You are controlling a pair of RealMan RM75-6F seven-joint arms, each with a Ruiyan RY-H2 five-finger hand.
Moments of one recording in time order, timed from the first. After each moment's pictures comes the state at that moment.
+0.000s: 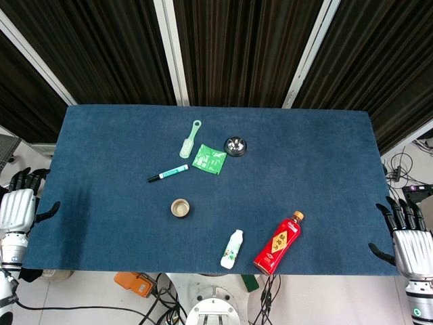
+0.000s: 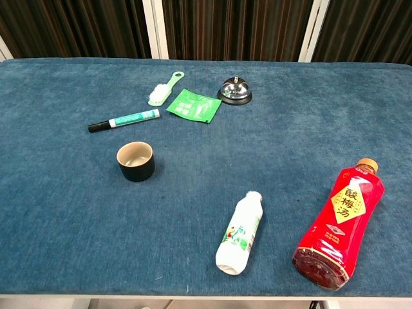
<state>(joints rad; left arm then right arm) -0.20 -1.24 -0.10 -1.33 1.37 1.30 -0.21 -0.01 -1.16 0.03 -1.57 -1.59 1.60 -0.15</state>
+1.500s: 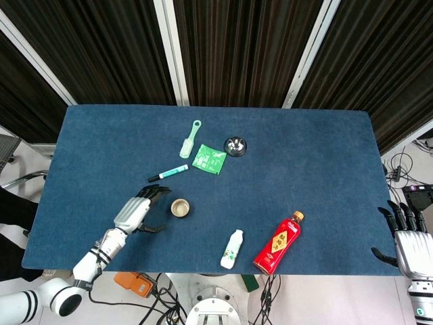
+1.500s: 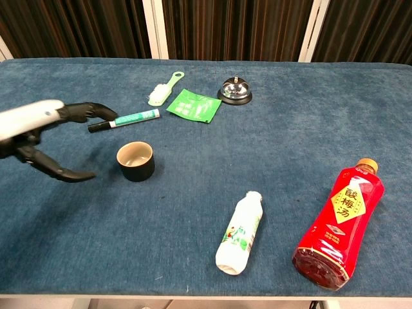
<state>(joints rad) -0.49 -1.47 -0.06 -1.55 1.50 0.97 -0.23 -0.01 -1.11 0.02 -1.62 -1.53 1.52 -0.15</state>
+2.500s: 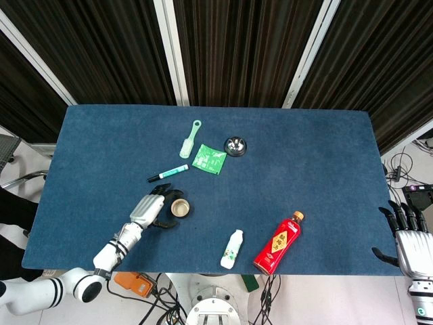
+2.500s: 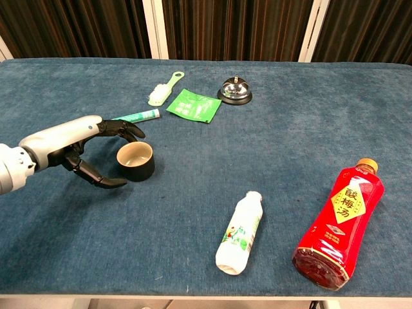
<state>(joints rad) -0.57 -1.61 -0.07 -1.41 1.40 0.91 -0.23 -0.01 -1.11 0.02 -1.63 -1.52 1.52 -0.14</state>
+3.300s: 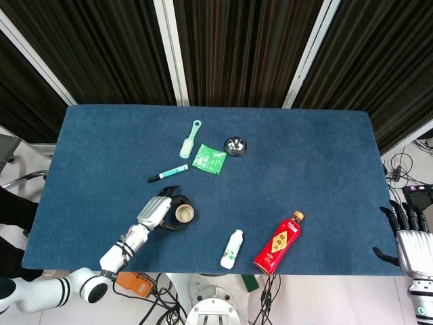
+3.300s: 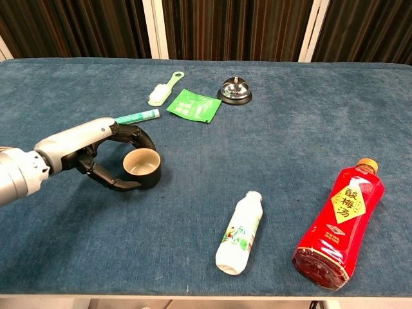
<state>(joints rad) -0.59 -1.66 -0.06 -1.39 1.42 0.93 -0.28 -0.01 -1.11 0.02 -1.63 -1.51 1.51 -0.15</state>
